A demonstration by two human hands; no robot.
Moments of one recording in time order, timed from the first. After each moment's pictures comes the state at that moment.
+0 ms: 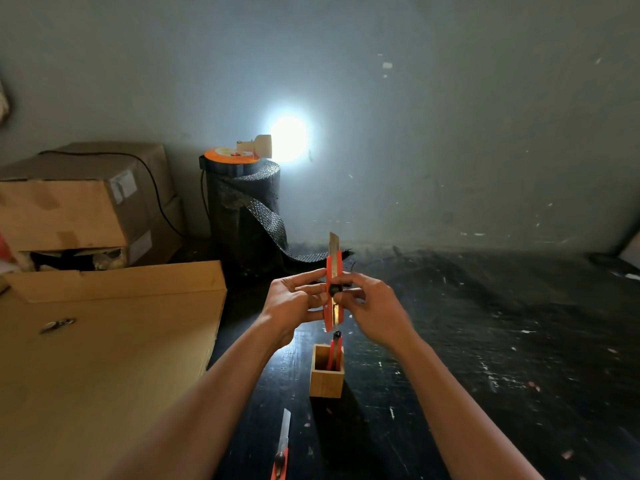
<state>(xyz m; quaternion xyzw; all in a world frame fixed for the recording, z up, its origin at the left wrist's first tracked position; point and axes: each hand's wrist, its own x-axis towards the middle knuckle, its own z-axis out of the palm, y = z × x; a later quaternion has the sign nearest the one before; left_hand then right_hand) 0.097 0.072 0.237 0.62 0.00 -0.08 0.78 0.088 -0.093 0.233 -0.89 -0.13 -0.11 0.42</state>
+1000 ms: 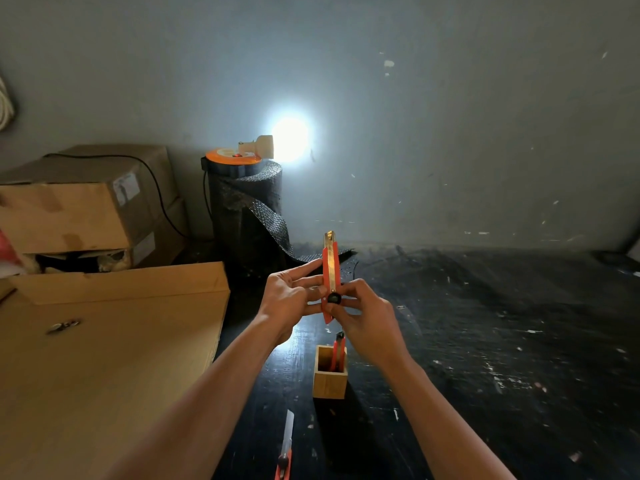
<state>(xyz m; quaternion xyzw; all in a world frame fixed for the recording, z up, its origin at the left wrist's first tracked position) 0.105 0.077 0.239 0.64 -0.03 -0.04 0.77 0.071 -0.077 0.217 -0.87 -0.08 -0.14 0.47</state>
